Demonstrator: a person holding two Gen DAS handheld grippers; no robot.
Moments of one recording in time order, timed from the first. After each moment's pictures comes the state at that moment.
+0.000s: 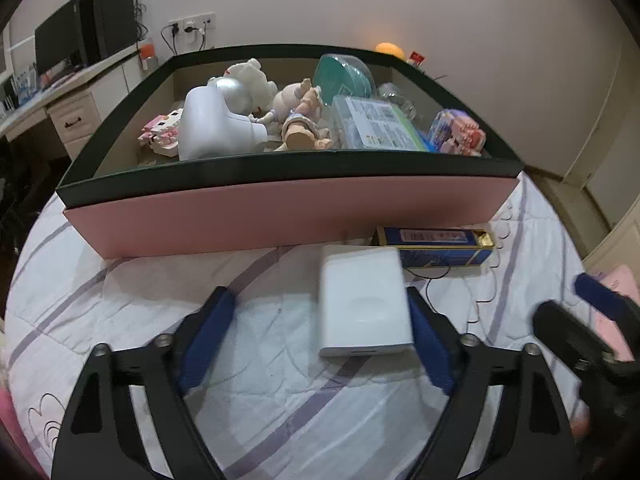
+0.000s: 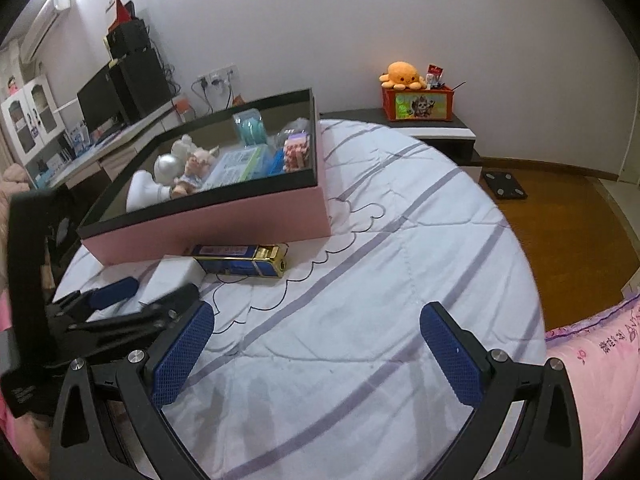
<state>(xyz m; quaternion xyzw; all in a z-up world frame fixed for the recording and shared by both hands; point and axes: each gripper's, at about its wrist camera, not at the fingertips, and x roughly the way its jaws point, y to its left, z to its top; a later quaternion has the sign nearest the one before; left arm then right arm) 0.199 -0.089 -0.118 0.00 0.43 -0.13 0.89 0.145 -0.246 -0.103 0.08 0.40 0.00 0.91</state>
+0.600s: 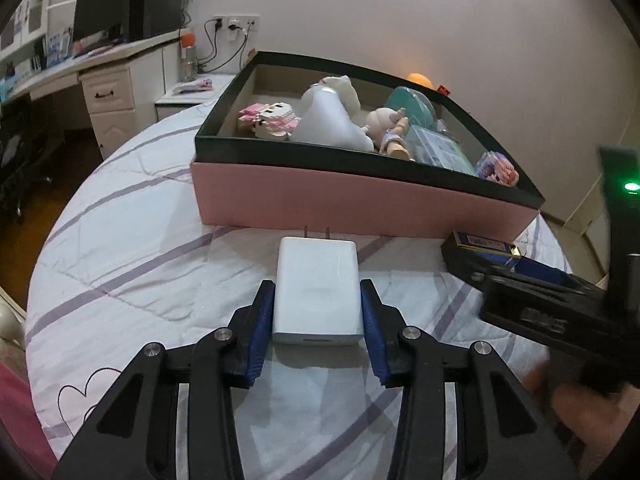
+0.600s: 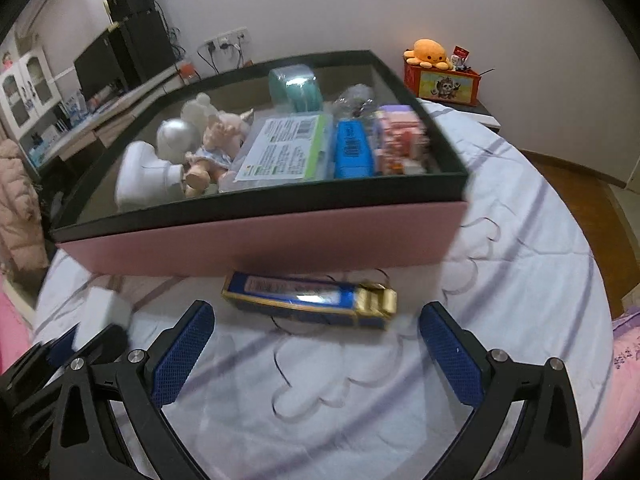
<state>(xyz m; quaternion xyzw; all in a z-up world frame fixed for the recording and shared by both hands) 0.179 -0.005 -0.118 -0.07 0.41 -0.10 0.90 0.214 -0.183 -0.127 0.04 0.44 -0.01 0.90</state>
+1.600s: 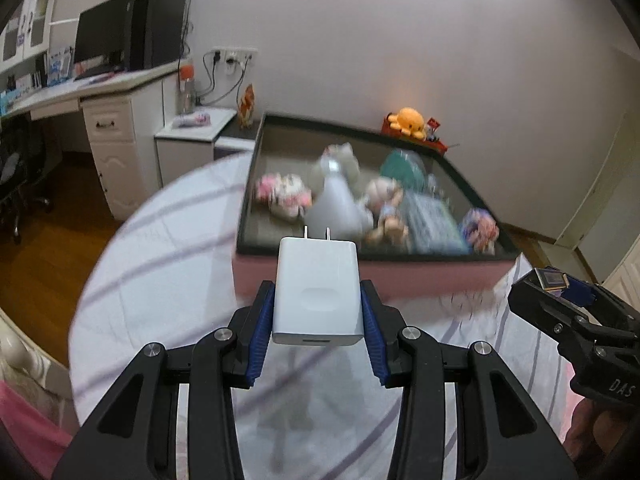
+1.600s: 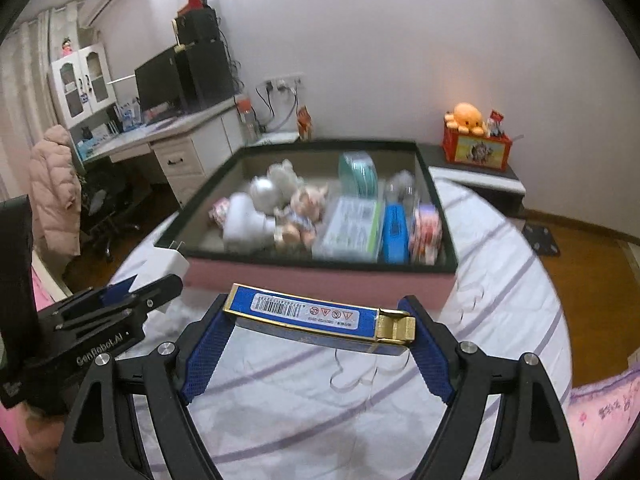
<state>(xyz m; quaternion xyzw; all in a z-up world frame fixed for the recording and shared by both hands) 0.190 0.017 -0.061 -0.07 0.36 -0.11 0.92 0.160 -0.173 -0.039 0.02 0.35 0.08 0.93</state>
